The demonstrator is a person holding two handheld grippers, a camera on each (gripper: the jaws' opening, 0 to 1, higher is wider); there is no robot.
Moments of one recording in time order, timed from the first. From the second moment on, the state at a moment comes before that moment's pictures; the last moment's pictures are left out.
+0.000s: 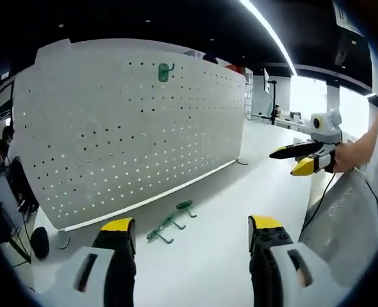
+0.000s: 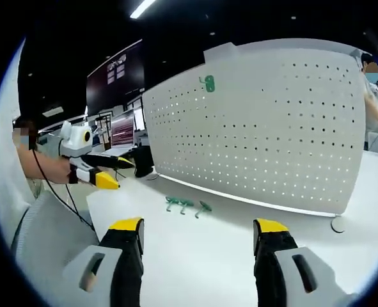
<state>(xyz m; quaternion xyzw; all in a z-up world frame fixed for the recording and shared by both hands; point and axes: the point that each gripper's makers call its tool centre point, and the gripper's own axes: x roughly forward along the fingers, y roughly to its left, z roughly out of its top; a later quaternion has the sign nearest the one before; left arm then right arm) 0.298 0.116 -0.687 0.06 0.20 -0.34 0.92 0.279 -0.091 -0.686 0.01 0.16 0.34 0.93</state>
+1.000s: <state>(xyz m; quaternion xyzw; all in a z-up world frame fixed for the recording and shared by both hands) 0.319 0.115 -0.730 0.17 0.27 -0.42 0.85 0.280 -0.091 -0.685 0.00 0.16 0.34 0.93</state>
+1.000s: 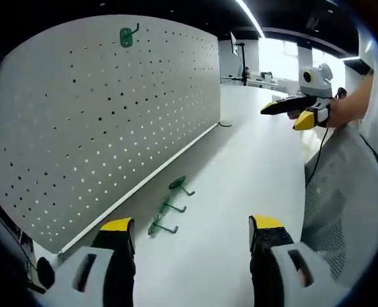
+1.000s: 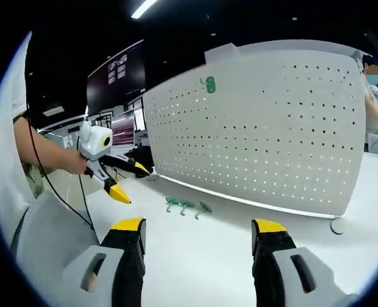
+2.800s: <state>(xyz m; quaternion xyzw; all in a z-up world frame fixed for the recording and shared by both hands) 0.357 0.126 -0.804 0.29 0.38 -0.49 0.73 0.281 -0.093 -0.684 0.01 0.15 0.34 0.93</state>
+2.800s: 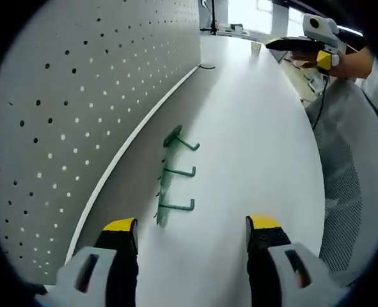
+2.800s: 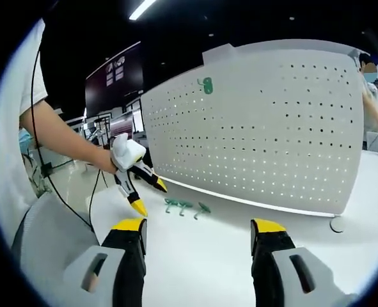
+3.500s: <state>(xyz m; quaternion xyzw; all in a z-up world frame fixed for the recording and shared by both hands) 0.368 0.125 -0.826 0.30 0.42 -0.51 0.69 0.282 -0.094 -0.684 0.02 0.16 0.33 0.93</state>
